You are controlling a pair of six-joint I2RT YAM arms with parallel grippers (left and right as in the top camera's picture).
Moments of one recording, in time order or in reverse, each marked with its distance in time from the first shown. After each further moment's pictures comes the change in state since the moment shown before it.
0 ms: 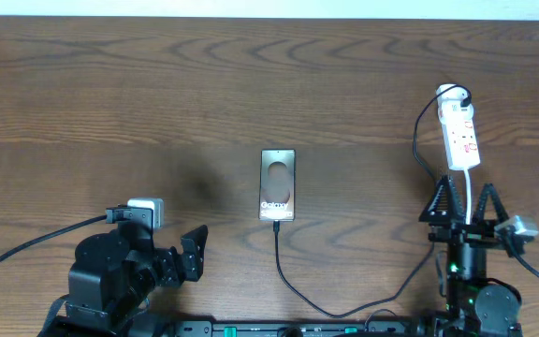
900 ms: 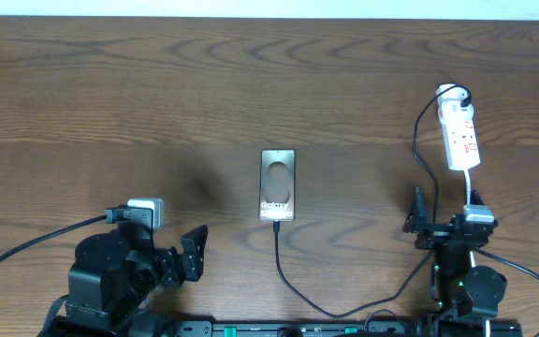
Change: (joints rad) left arm 0.000 0.000 0.000 0.000 0.000 0.000; right arm 0.023 0.002 -0.041 -0.188 -0.015 -0.518
